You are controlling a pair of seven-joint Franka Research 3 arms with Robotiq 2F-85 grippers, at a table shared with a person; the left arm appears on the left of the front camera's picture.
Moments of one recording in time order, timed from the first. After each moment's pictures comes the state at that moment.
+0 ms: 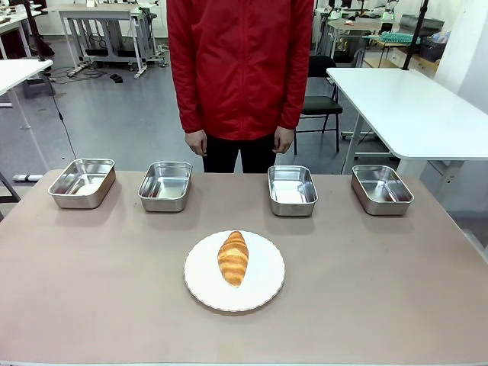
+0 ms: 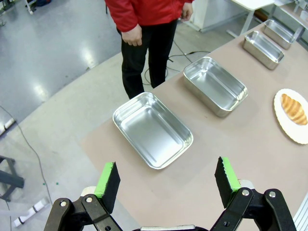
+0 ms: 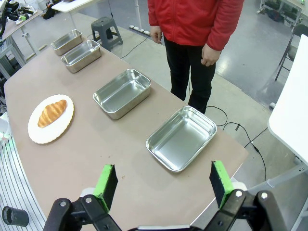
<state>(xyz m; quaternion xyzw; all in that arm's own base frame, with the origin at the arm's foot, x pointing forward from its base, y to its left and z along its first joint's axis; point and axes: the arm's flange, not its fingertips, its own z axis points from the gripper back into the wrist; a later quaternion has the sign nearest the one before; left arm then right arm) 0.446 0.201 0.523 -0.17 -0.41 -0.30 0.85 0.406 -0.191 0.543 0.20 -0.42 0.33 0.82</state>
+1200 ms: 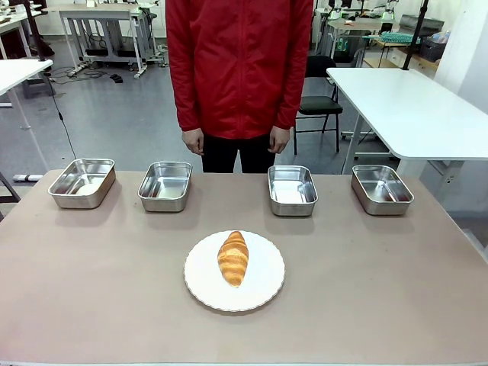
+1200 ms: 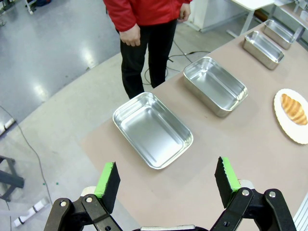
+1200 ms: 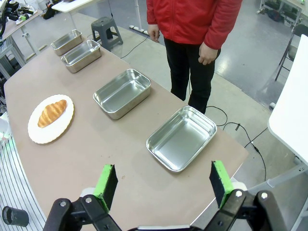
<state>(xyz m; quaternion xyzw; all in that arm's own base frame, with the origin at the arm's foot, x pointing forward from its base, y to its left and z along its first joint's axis) 0.446 0.201 0.523 -0.17 -0.41 -0.30 0.85 0.406 -0.191 0.543 0.20 -0.42 0.33 0.82</state>
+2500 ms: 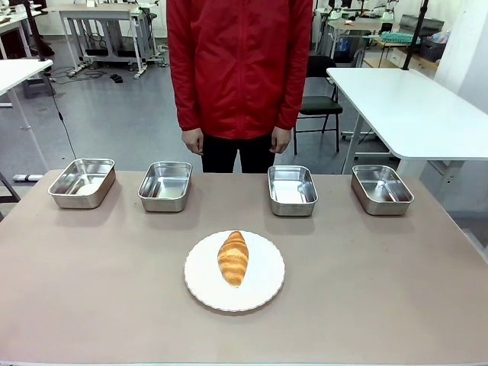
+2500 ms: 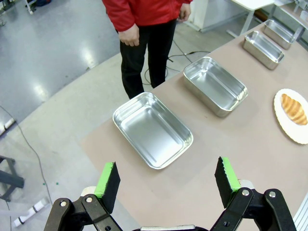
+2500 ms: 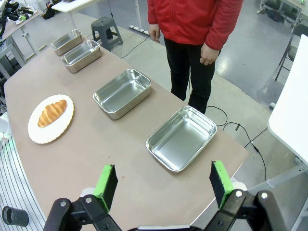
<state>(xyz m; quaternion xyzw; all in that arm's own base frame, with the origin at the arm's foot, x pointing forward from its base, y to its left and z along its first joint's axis) 0.446 0.201 0.523 -0.17 -0.41 -0.30 0.85 0.406 -0.191 0.543 0.20 -0.42 0.33 0.82</state>
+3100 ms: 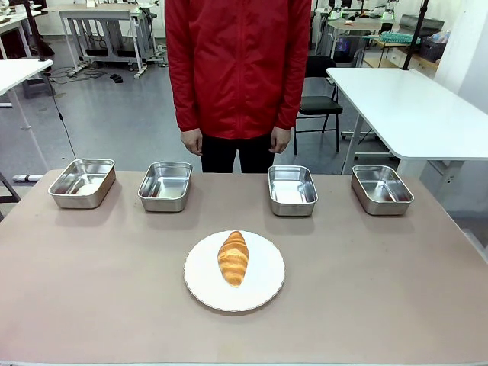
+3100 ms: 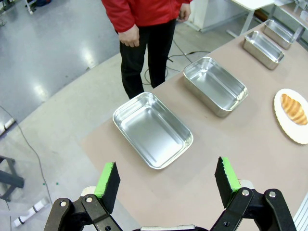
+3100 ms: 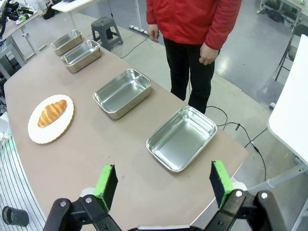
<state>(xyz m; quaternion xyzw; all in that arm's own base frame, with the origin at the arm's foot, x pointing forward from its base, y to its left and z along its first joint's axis) 0.446 0.201 0.523 -0.17 -0.41 -0.30 0.85 0.406 -0.191 0.543 0.20 -0.42 0.33 0.82</state>
